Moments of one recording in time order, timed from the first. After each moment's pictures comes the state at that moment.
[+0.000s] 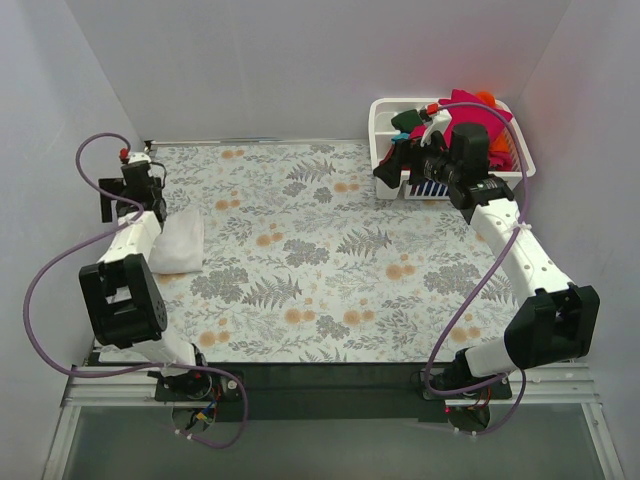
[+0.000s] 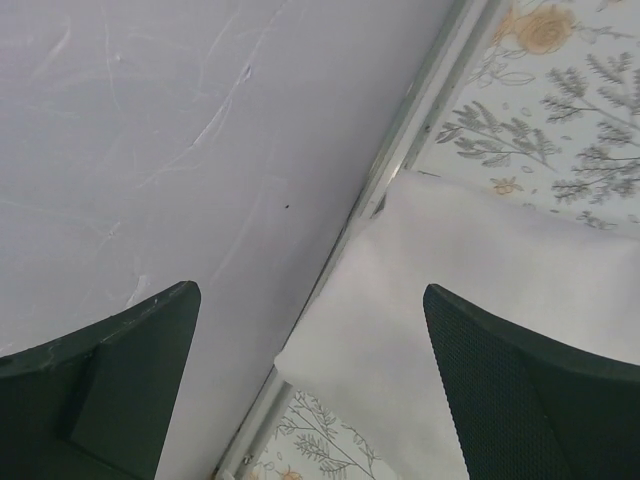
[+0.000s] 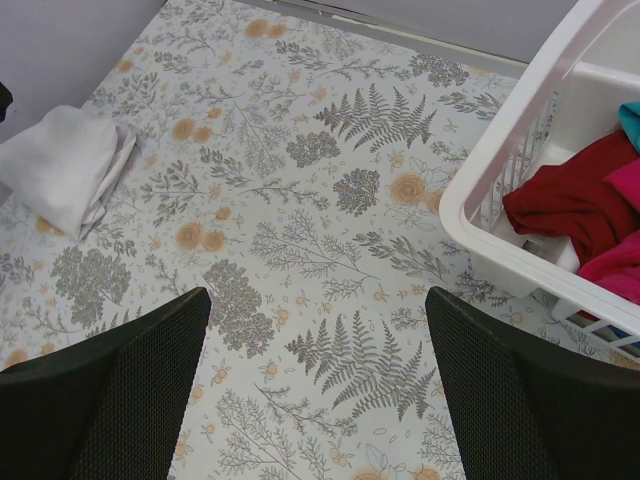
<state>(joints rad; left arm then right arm) 0.27 1.61 1.10 -0.07 -0.55 0.29 0.24 1.43 1.31 -0.22 -0.49 0.15</state>
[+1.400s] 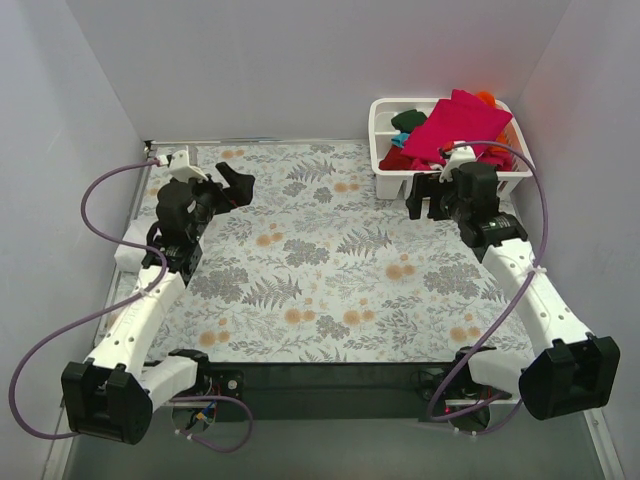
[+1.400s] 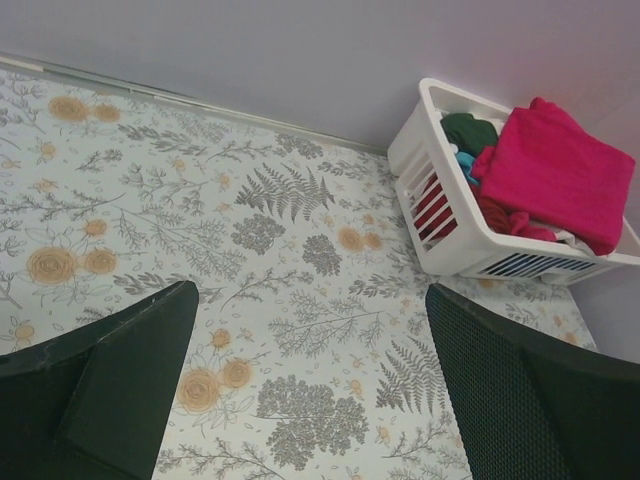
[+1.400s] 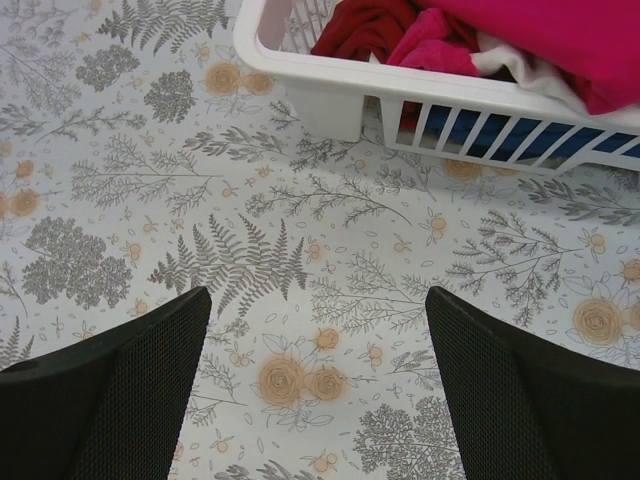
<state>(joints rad) -0.18 1.07 0.86 0.10 0.06 -0.47 0.24 1.18 1.05 -0.36 -0.07 0.10</state>
